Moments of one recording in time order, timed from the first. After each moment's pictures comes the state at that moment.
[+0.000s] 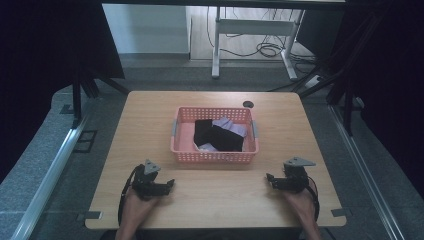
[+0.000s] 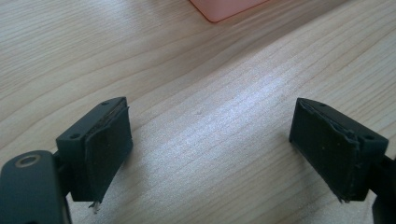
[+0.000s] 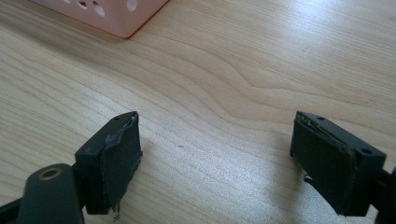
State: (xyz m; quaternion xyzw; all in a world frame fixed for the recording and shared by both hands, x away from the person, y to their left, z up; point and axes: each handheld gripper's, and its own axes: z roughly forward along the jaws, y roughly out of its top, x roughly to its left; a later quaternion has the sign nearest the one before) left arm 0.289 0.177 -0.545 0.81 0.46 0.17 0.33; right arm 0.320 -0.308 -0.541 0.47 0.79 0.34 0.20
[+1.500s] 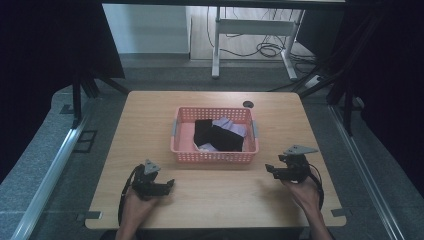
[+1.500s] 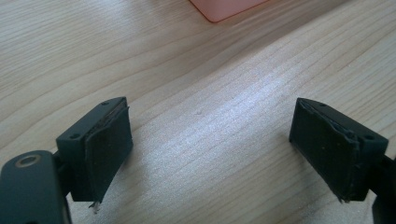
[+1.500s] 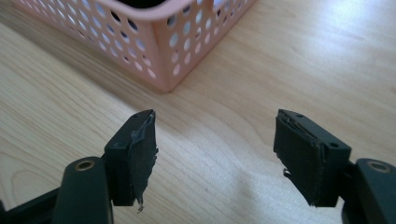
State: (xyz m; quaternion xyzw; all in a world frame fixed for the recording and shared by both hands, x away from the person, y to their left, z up) left arm 0.290 0.178 -0.545 0.81 0.46 0.17 0.33; right arm 0.333 -0.298 -0.487 0.42 0.81 0.36 0.17
